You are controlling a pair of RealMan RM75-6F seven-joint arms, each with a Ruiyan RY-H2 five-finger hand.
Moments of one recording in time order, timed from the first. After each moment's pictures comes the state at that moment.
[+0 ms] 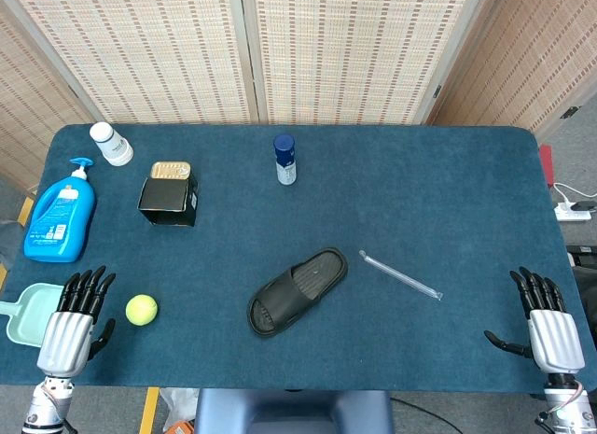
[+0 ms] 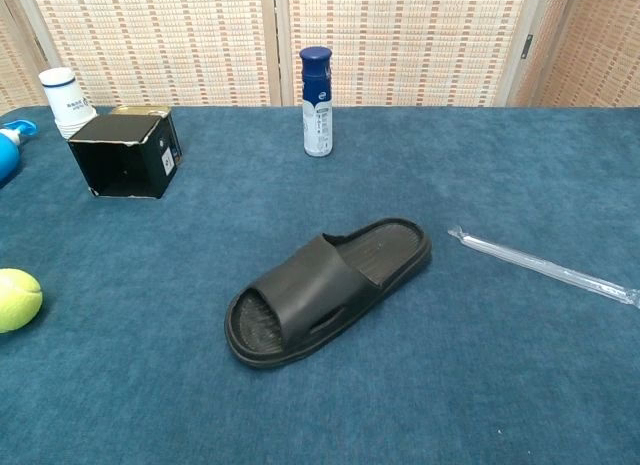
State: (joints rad) left arm -0.09 -1.42 -0.02 -1.38 1.64 1.61 0.11; right arm 0.01 -1.35 0.03 -1.31 -1.49 1.49 0.12
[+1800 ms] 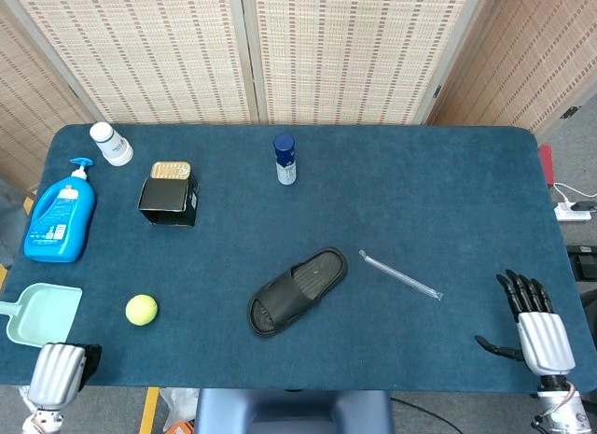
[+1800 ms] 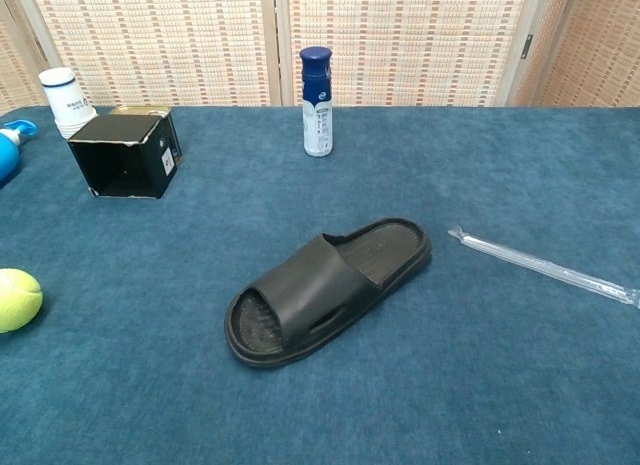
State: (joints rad) left arm 0.02 -1.55 0.08 -1.07 1.68 1.71 -0.01; right arm 0.02 -1.35 0.00 -1.30 -1.55 1.49 0.11
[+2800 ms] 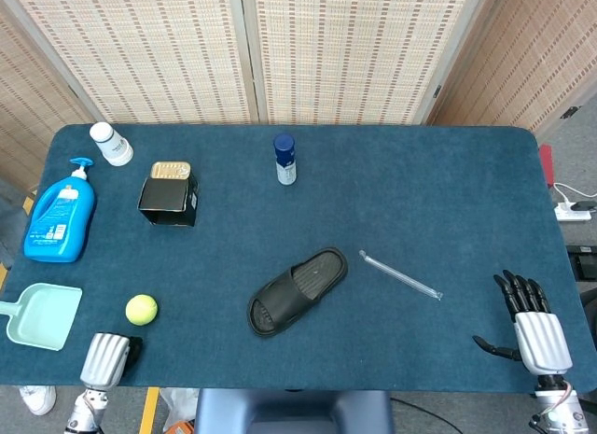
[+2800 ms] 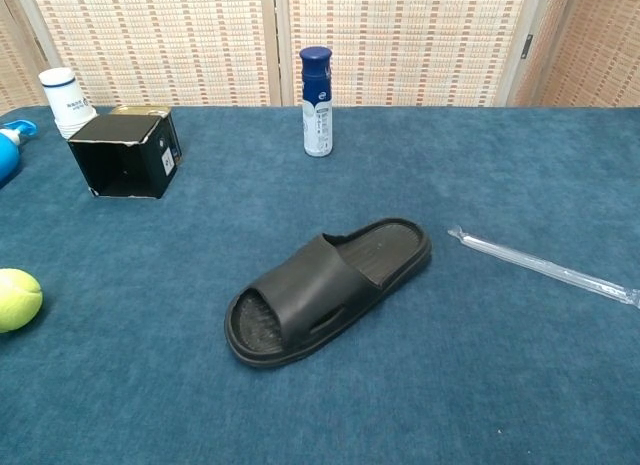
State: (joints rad) left arm -0.05 -1.95 0.06 -0.43 1.66 1.61 -0.33; right arm 0.02 -1.35 0.00 -1.30 -1.54 1.48 0.10
